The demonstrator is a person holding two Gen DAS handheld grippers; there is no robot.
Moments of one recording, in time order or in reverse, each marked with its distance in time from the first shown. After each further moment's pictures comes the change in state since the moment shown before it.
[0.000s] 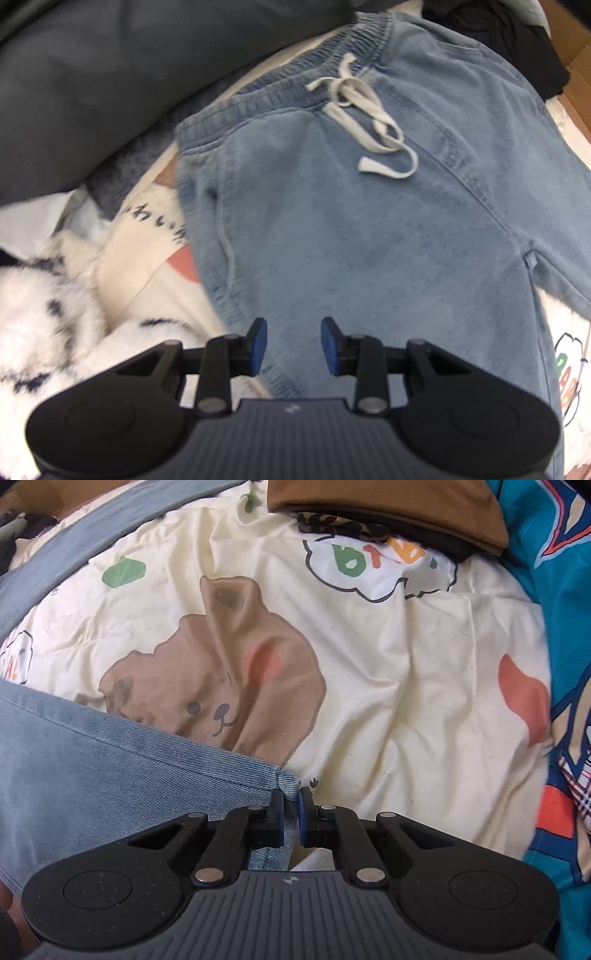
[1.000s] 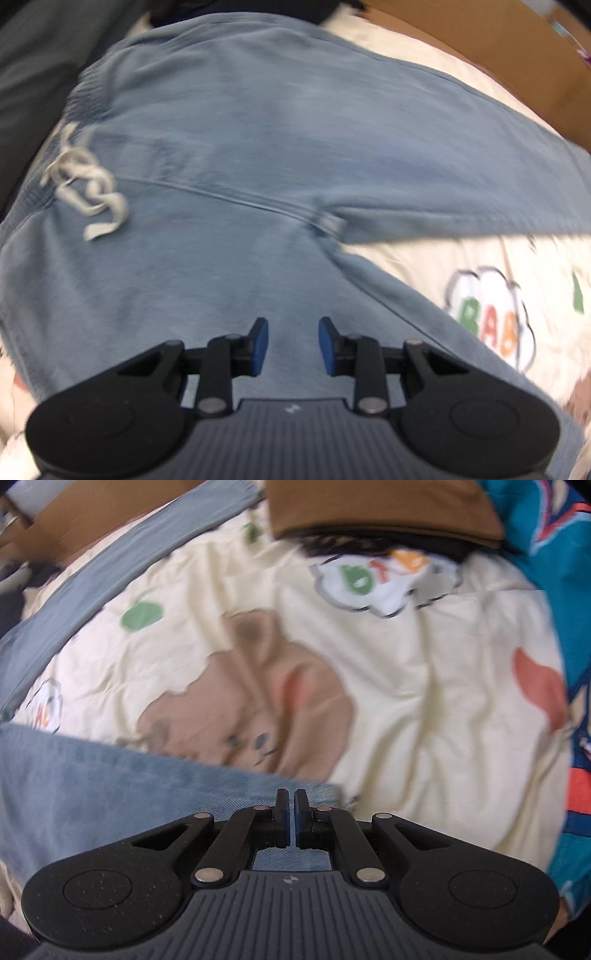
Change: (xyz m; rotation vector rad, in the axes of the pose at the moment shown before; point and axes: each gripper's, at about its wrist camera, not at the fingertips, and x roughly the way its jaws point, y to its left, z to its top) left arm 0.011 -0.177 -0.030 0.484 -0.061 -0.196; right arm -0.009 0.013 0.001 0.099 -0.049 0.131
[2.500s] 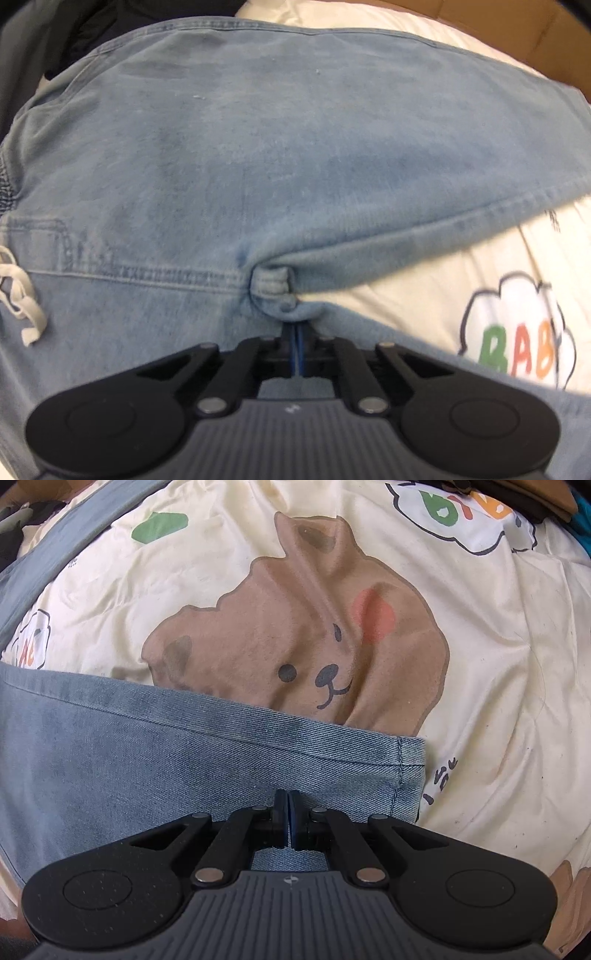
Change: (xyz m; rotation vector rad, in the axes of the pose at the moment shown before) left arm 0.085 -0.018 0.052 0.134 -0.007 0.053; right arm 0.057 0.035 -0.018 -0.047 0.146 -0.025
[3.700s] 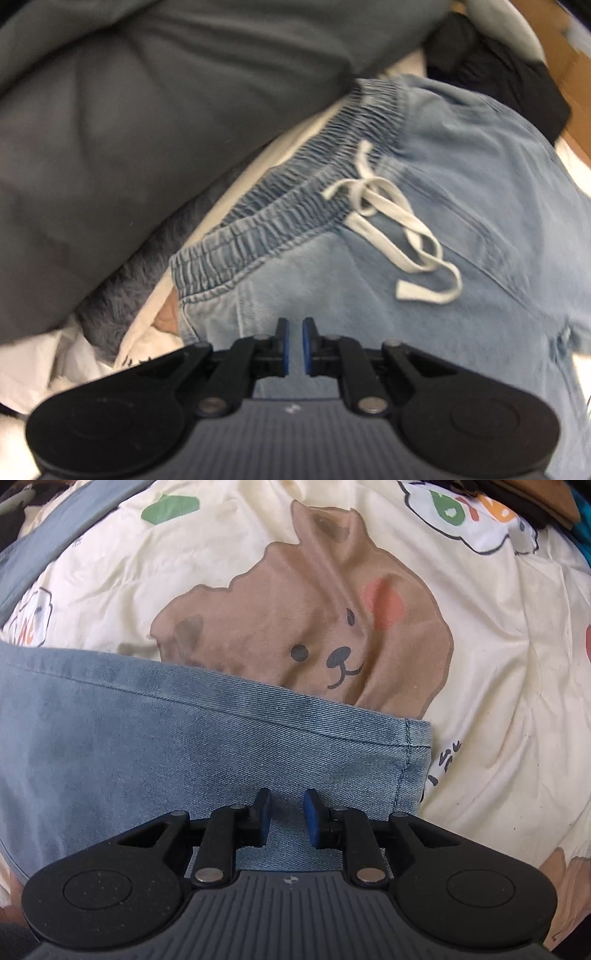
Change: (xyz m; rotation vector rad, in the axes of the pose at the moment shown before) left arm -0.093 0.281 -0.104 -0.593 -0.084 0.221; right arm -0.016 -0.001 -0.023 -0.045 0.026 -0.045
